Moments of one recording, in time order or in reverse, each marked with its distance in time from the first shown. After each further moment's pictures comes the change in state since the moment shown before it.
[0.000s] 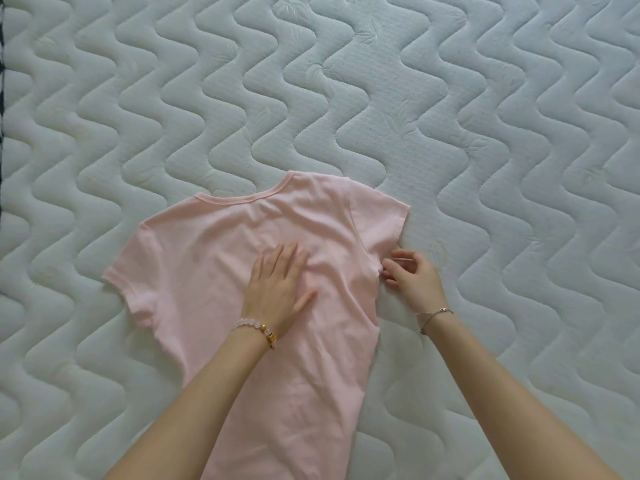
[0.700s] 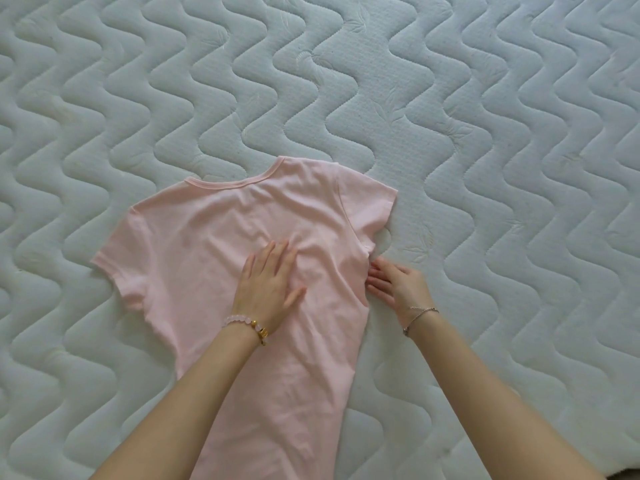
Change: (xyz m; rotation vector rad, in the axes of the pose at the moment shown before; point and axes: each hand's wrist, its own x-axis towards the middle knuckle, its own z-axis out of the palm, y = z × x) left_hand -0.021 0.007 -0.003 -0.049 -0.110 -0.044; right_hand -0.033 0.007 0.003 0.278 0.004 0.280
